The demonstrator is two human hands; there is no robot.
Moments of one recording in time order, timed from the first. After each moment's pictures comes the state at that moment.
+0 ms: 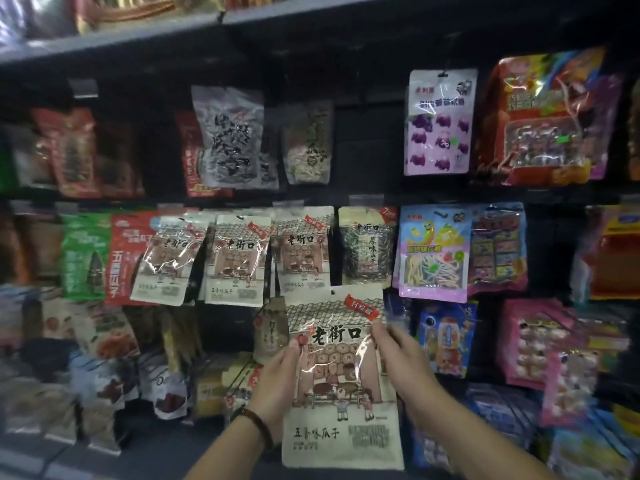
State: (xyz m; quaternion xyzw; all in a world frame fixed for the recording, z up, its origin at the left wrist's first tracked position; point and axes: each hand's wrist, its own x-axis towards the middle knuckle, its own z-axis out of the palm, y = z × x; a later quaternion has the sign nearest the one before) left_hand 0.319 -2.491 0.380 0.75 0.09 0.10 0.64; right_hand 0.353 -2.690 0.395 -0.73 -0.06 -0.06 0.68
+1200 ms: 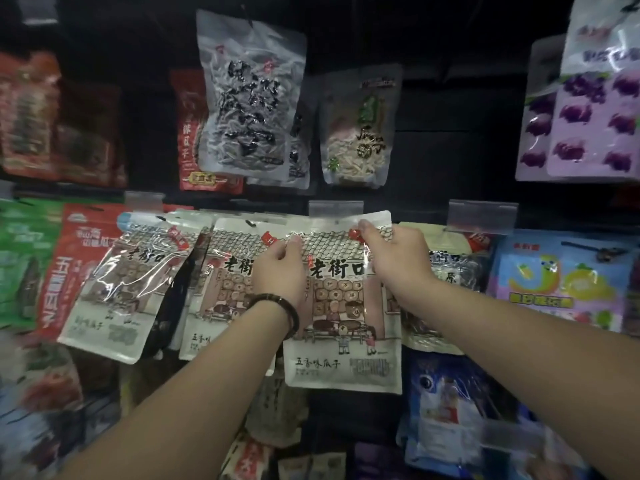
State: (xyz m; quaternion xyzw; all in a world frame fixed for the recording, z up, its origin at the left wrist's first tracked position) left_hand 0.606 -2.374 0.503 0.66 0.09 0.35 0.66; right_hand 0.649 -2.533 0.536 -0.77 -0.14 -0.31 0.55
